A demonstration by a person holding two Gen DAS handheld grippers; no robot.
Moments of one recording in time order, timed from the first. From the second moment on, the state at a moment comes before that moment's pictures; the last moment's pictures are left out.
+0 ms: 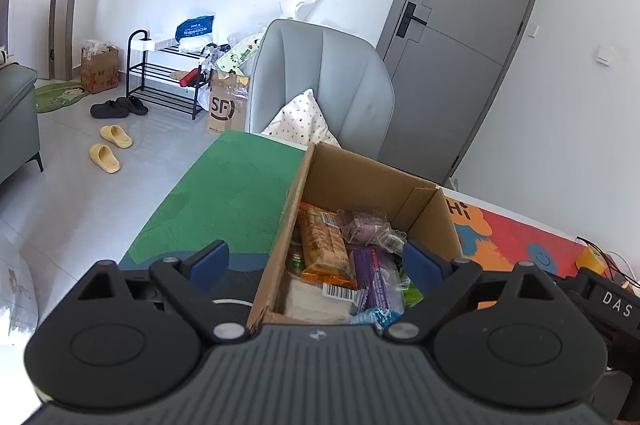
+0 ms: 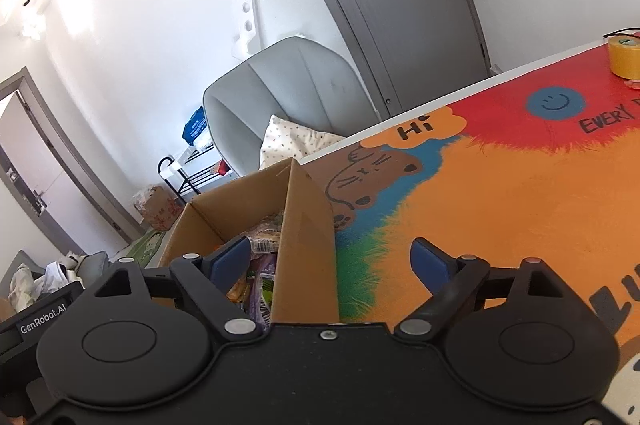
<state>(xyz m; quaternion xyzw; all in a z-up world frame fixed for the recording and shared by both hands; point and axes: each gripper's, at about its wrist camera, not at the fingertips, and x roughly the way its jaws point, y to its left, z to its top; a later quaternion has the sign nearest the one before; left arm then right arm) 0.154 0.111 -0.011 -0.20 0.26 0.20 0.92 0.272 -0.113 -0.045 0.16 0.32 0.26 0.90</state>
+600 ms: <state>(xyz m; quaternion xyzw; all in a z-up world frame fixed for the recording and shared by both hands) 0.116 0.055 -0.005 -0.15 0.28 0.18 0.93 0.215 -0.170 -0.034 0.13 0.29 0.24 0.91</state>
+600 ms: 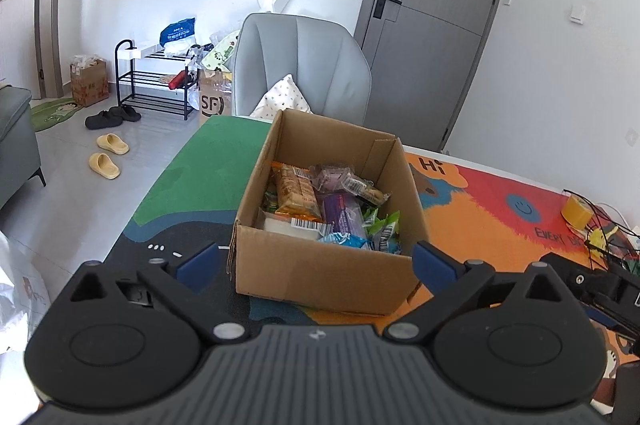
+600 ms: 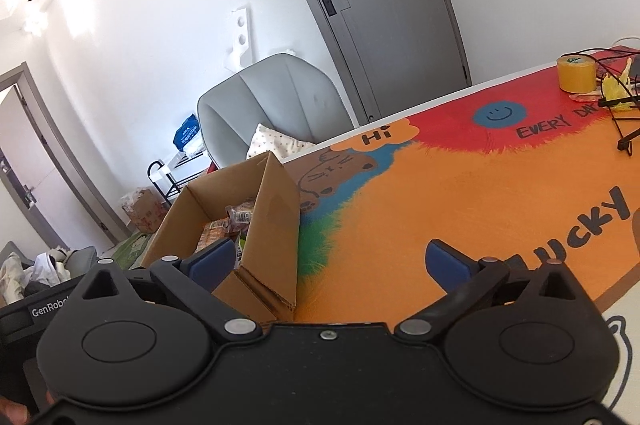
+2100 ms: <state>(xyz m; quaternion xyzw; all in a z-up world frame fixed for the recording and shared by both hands) 0.053 0.038 0.064 -0.07 0.28 0.10 0.95 0.144 -0.201 0.035 0.04 0.28 0.20 0.94</state>
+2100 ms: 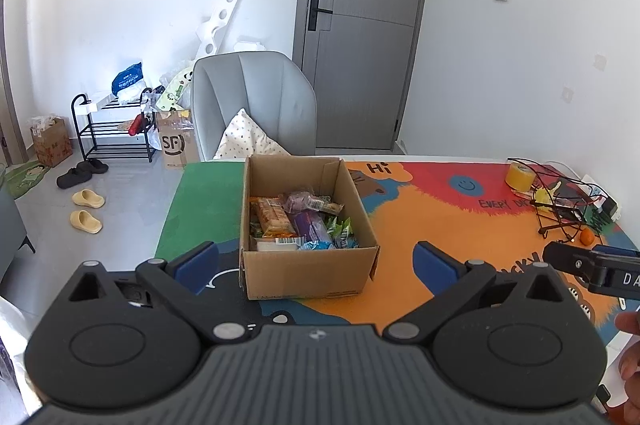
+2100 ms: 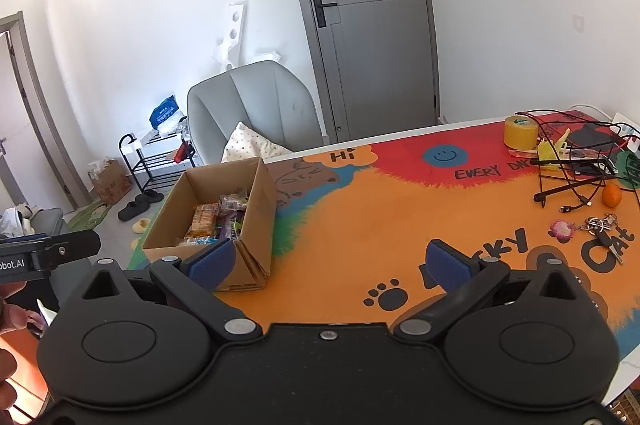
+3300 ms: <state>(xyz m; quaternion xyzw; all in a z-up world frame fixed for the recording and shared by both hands) 0.060 0.031 0.057 -0.05 0.30 0.09 0.95 0.142 -0.196 0.034 0.02 0.29 0.20 0.94</state>
